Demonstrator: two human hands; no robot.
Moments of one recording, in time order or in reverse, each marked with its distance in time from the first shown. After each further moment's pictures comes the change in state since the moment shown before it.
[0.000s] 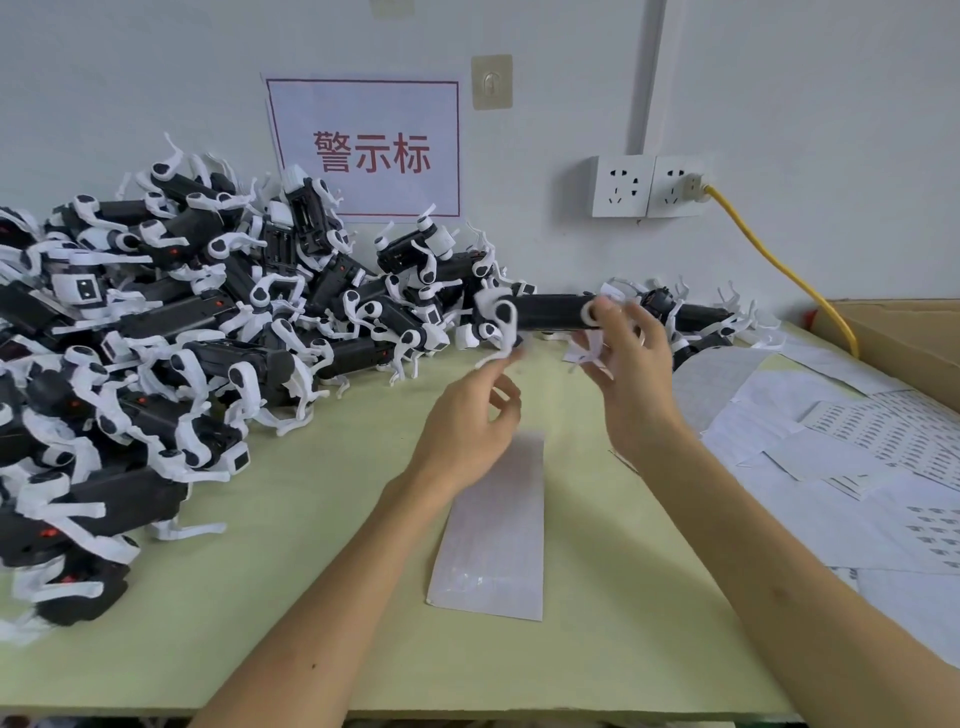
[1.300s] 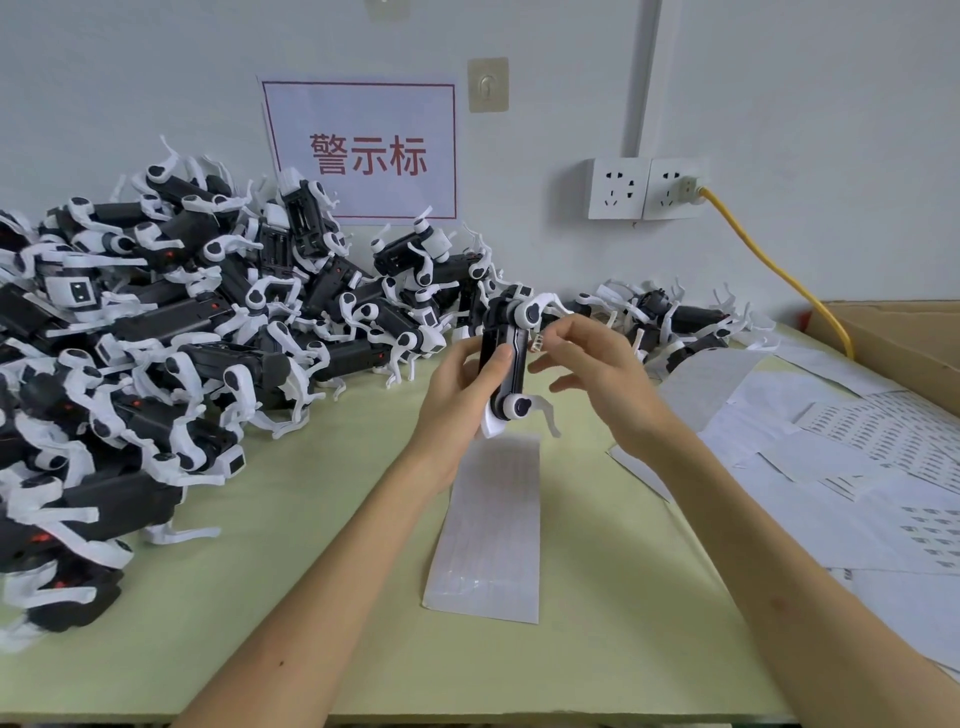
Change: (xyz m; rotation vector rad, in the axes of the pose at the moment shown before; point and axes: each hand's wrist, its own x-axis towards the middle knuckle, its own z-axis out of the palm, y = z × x) left_hand 0.001 0.024 -0.010 -0.779 0.066 -0.316; right_hand -0.009 -0.011 0.000 -0.476 -0.472 -0.206
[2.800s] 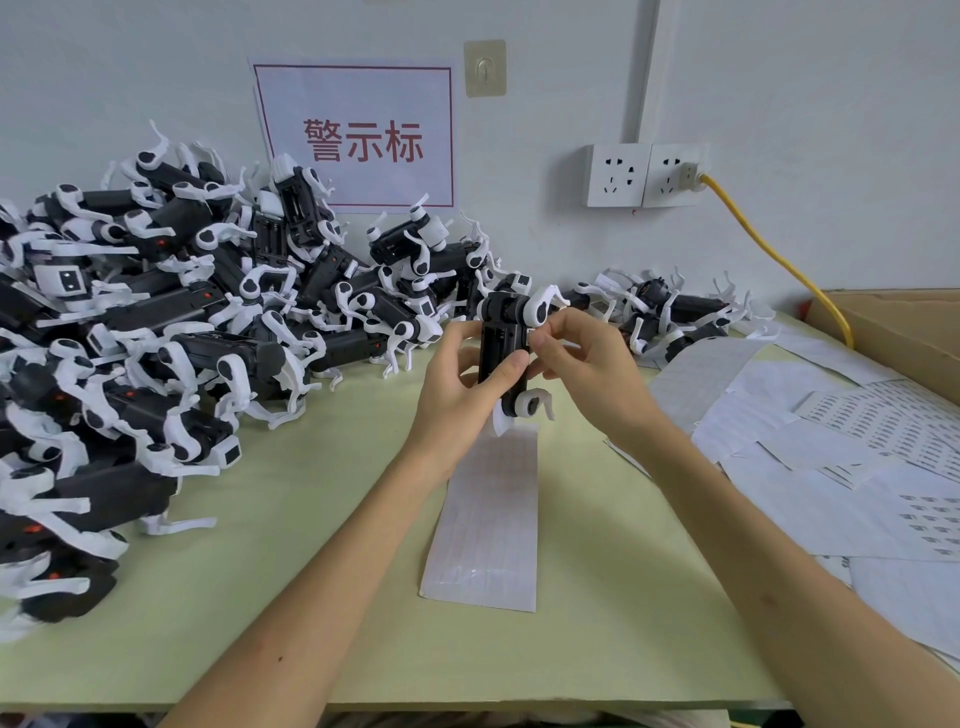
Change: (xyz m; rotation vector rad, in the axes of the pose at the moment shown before) left_hand 0.001 -0.007 0.000 0.083 0.010 0.186; right_hand 0.000 0.008 0.010 -0.140 0.069 -0.067
